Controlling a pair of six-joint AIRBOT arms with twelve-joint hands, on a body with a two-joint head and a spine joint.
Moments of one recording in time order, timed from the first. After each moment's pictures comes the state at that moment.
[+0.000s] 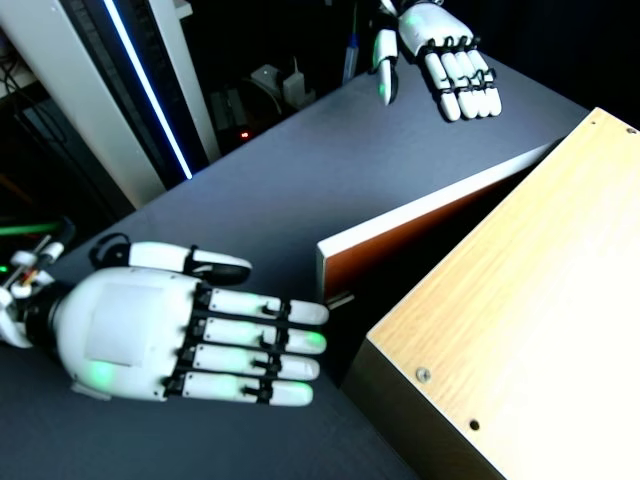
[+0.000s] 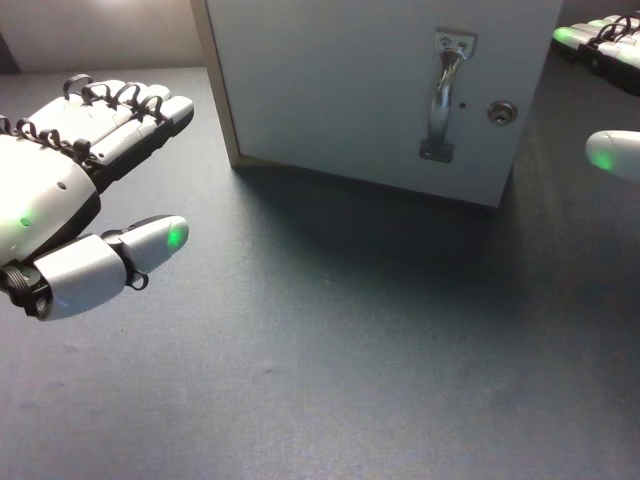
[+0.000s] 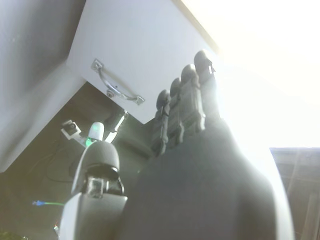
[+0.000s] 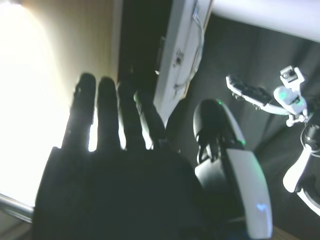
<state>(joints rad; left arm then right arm) 0.97 -0.86 0.98 -0.20 -1.22 0.96 -0.77 -0.99 1.33 -0.05 0.93 -0.54</state>
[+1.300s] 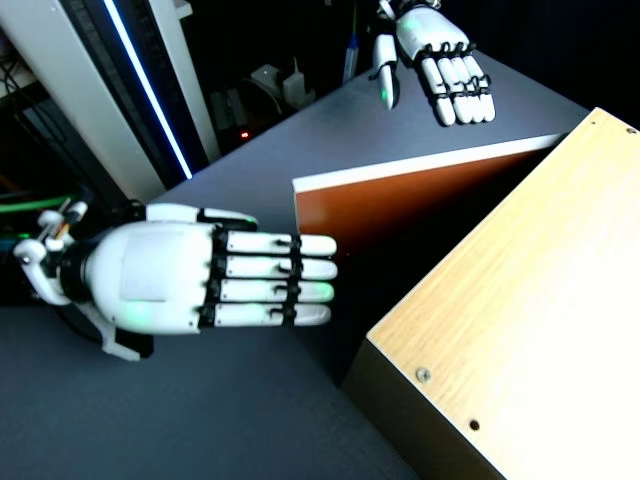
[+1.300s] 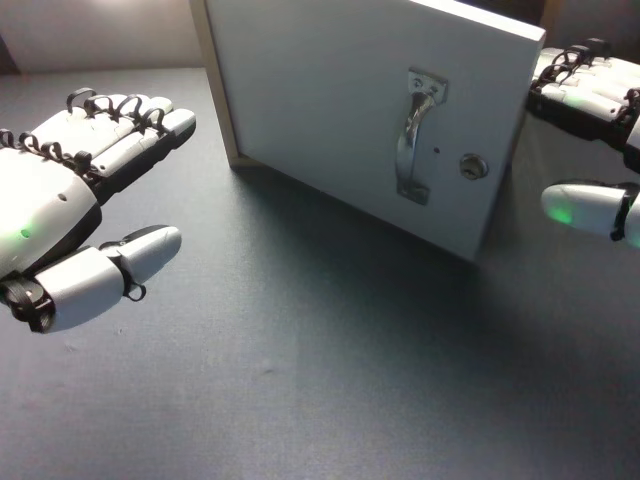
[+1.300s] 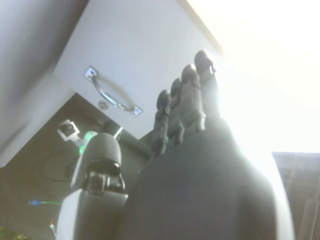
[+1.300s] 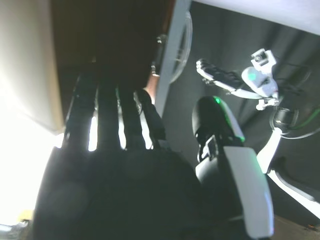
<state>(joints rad) 1.00 -0.87 0.98 -0.20 -1.24 0.93 -0.76 -0.99 1.23 -0.18 1.00 -0.54</state>
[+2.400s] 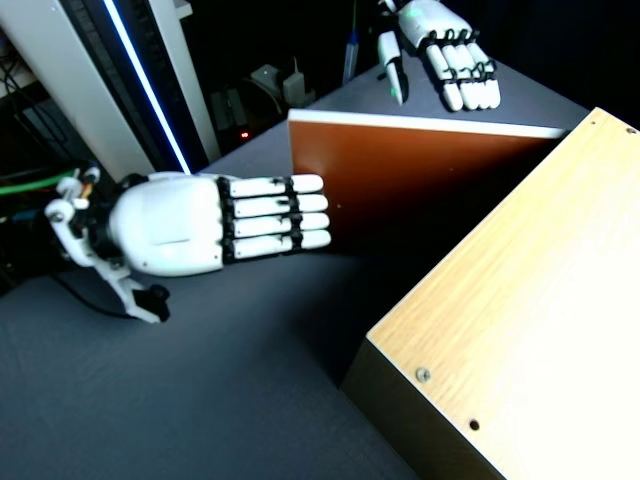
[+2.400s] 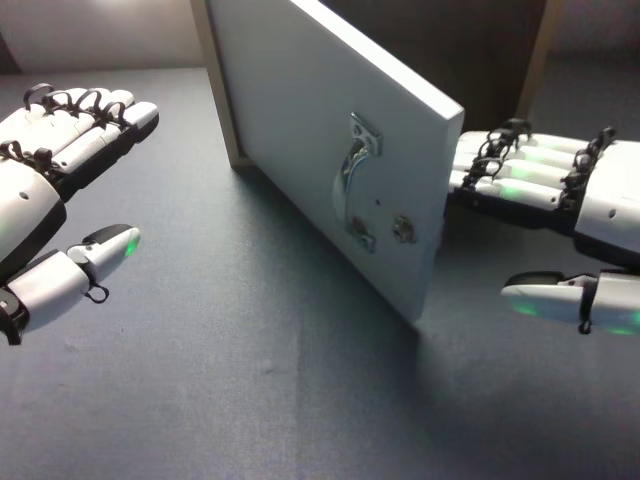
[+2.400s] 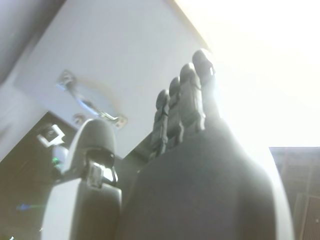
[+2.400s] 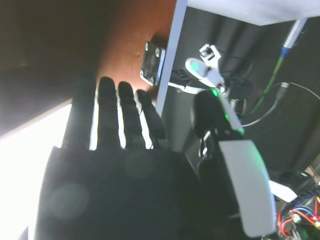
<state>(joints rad) 1.05 -0.84 0.96 -0.26 -1.31 0.93 -0.76 -1.03 1.19 -0.40 1.00 -0.47</state>
